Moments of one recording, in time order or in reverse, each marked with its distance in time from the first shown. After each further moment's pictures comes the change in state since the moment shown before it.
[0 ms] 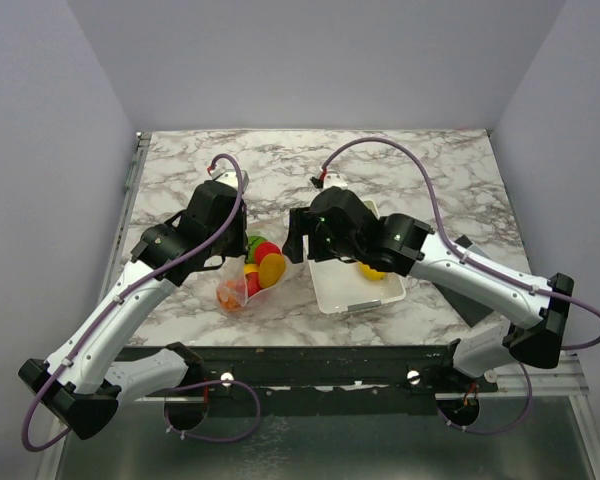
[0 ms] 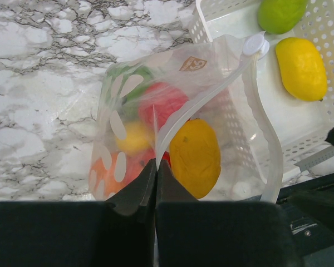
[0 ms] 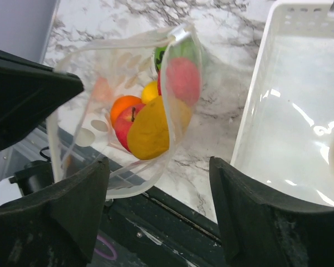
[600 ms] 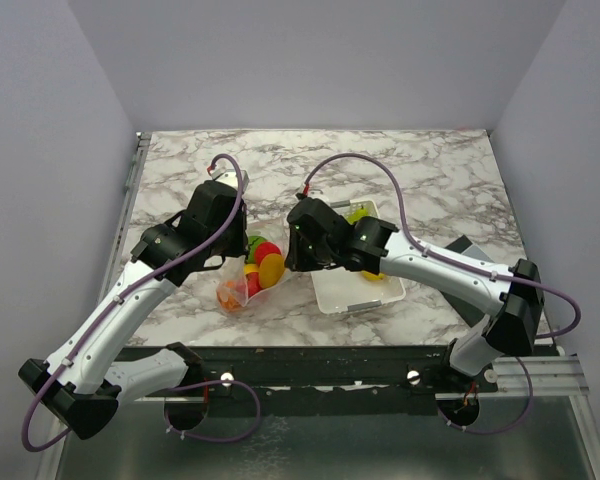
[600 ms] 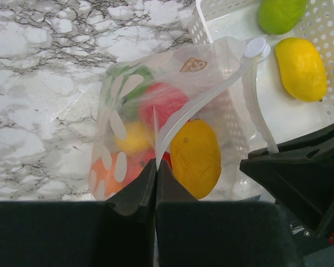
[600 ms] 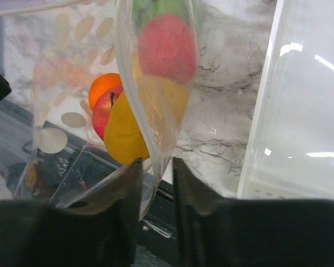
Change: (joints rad) left arm 0.000 0.000 0.000 0.000 0.000 -0.010; right arm 0.000 0.143 -0.032 0.003 -0.064 0.122
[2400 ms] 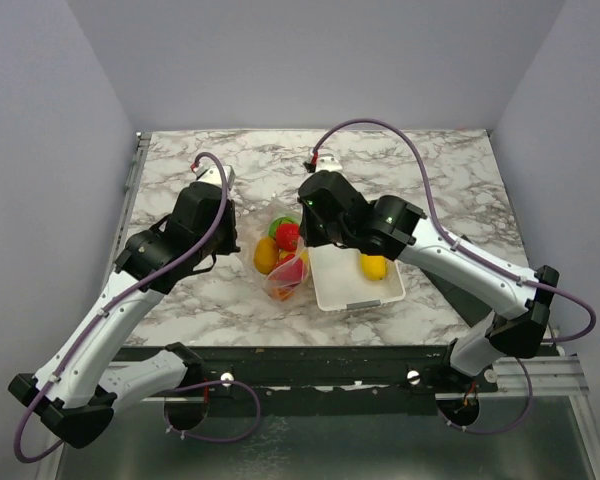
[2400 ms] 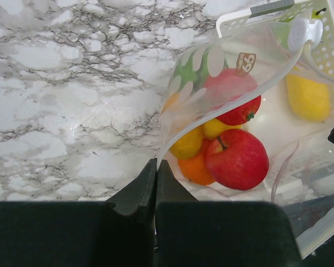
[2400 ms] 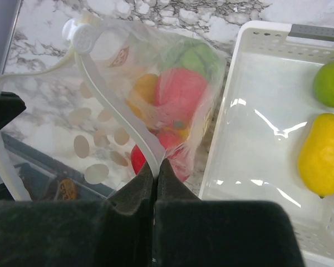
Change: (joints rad) left arm 0.000 -0.050 0.037 -0.021 -0.092 0.012; right arm -0.013 -0.019 0.249 -0.171 0.166 -0.196
